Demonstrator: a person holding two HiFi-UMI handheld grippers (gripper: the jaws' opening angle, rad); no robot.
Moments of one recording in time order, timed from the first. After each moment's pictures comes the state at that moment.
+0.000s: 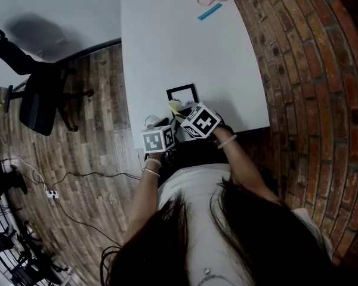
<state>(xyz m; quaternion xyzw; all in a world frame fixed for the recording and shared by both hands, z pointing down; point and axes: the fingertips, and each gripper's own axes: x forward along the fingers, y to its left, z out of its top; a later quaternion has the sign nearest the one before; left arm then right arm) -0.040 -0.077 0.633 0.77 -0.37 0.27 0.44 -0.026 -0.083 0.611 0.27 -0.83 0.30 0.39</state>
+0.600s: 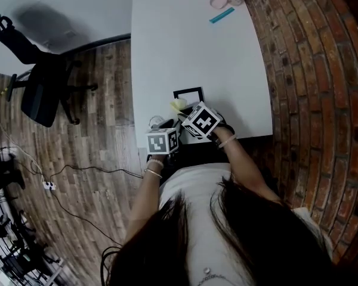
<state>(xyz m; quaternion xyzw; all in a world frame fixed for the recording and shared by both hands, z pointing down) -0.040 -0.077 0.632 0.78 -0.36 0.27 0.44 -0.034 -0.100 0.620 0.25 -0.82 0.28 0.42</state>
